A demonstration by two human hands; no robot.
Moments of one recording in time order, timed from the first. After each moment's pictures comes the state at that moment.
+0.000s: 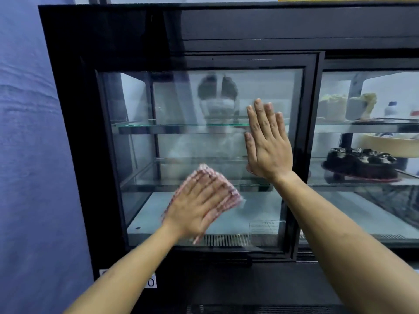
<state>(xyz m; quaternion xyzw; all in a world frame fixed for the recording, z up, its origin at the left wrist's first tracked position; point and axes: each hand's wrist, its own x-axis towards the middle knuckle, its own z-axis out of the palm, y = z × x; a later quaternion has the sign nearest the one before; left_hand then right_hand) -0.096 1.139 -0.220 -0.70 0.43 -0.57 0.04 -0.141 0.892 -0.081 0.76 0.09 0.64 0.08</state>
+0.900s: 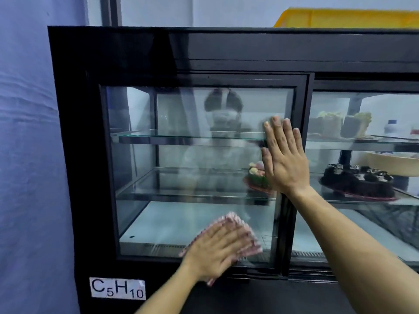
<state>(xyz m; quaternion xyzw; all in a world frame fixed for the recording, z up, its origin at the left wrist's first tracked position) -0.123 1.071 -0.295 -0.72 0.46 -0.51 0.10 -0.152 0.832 -0.079 0.75 0.09 0.65 0.10</state>
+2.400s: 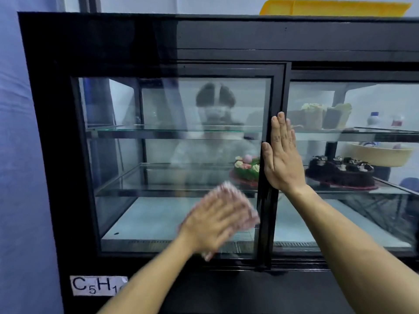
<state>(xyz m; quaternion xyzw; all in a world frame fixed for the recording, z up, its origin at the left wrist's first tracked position) -0.122 1.034 -0.237 -0.70 0.47 -0.53 0.10 -0.163 0.793 -0.096 0.79 0.12 0.59 -0.09</state>
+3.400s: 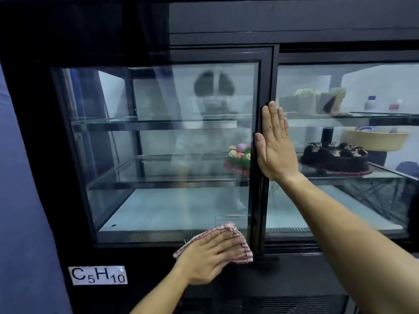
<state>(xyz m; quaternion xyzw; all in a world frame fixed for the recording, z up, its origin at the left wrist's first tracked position) -0.140 1.035 -0.351 -0.71 0.52 -0.44 0.16 -0.160 0.778 -0.103 0.80 0.14 0.58 -0.08</state>
